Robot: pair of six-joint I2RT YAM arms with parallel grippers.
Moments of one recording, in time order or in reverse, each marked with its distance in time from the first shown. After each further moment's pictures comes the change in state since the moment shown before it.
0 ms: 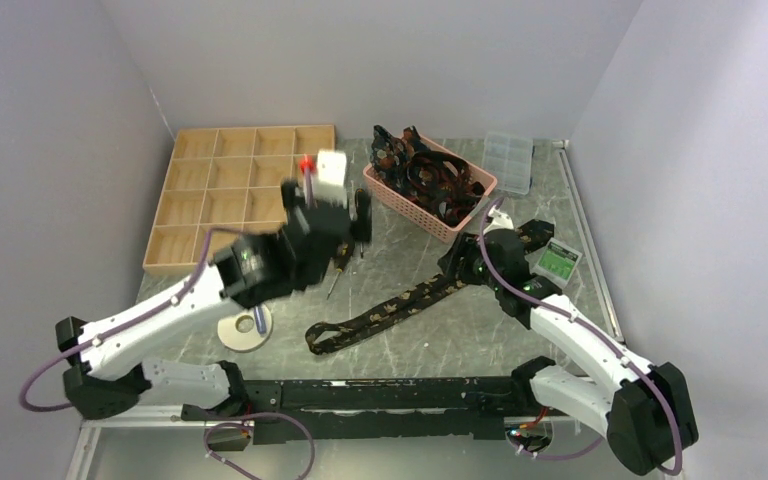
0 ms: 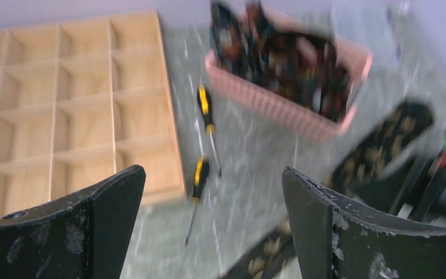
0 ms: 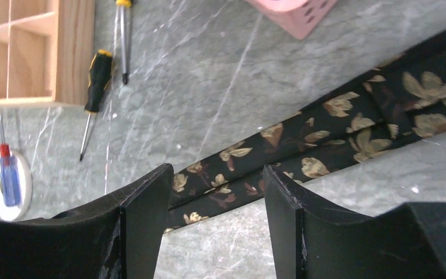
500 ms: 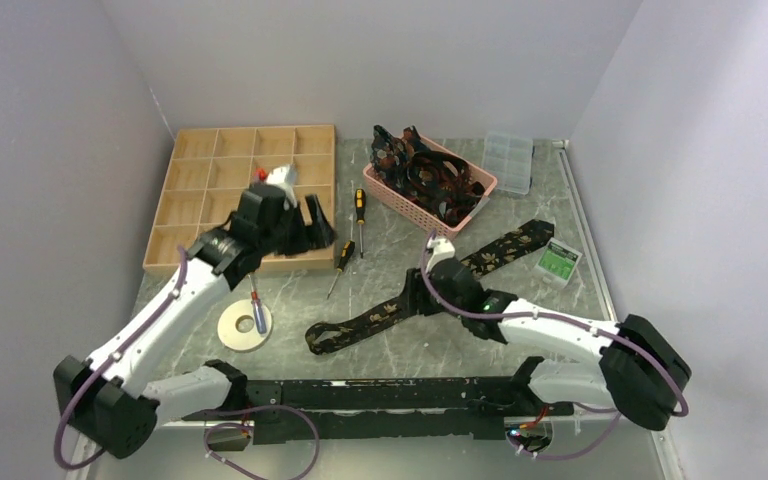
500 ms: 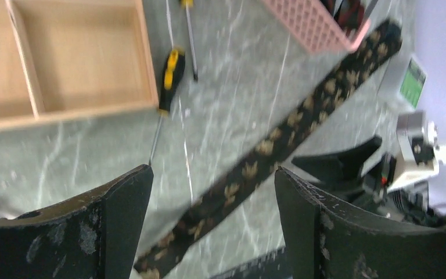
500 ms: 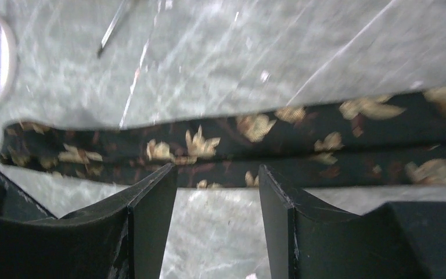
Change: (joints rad) left arm 0.669 -0.013 -0.163 0.045 0.876 -0.159; right arm 0.376 0.171 -0.048 0.188 0.066 -0.025
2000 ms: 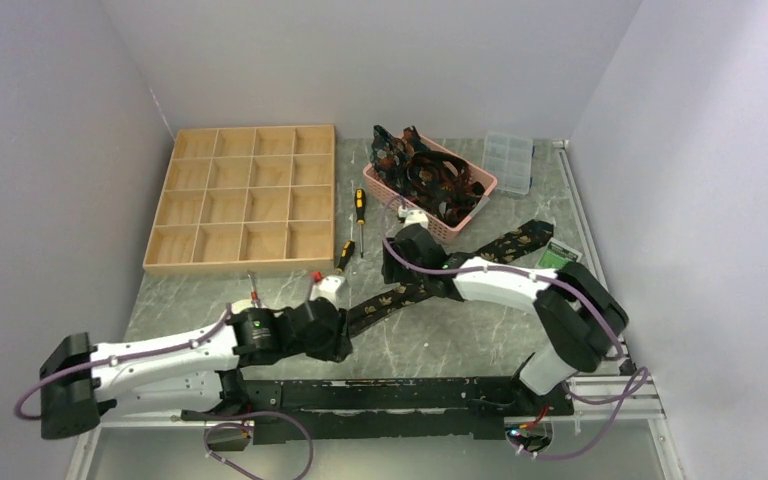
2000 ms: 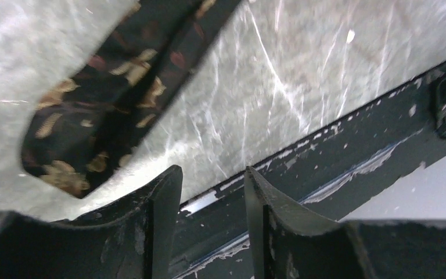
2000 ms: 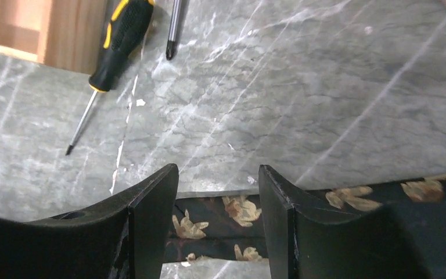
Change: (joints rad) left arm -0.642 -0.238 -0.535 0.029 -0.191 -0.234; right arm -0.010 0.363 0.298 -0.029 0.117 -0.003
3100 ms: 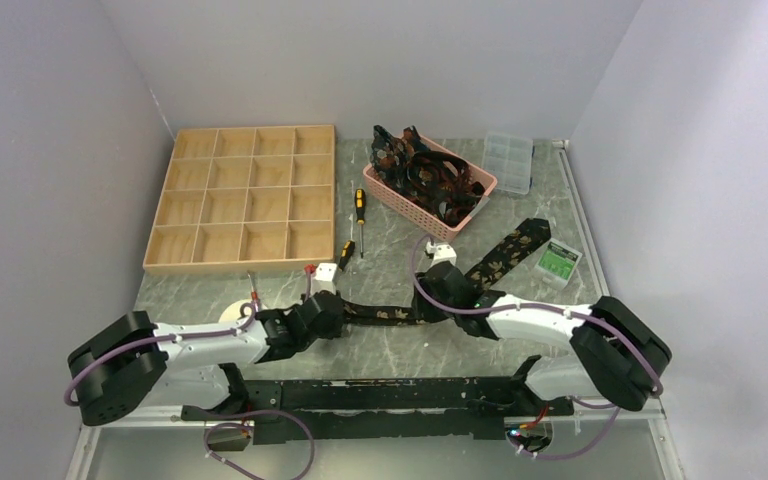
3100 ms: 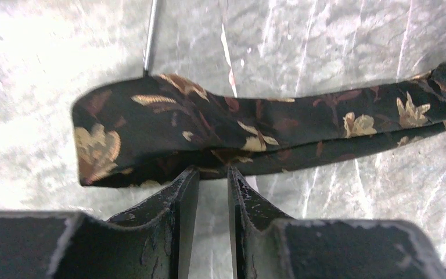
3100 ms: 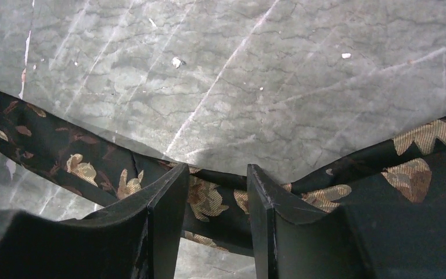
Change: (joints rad) left arm 0.102 0.289 -0.173 0.476 -0.219 0.052; right arm 0.016 -0.198 -0.327 0.042 -0.014 -0.017
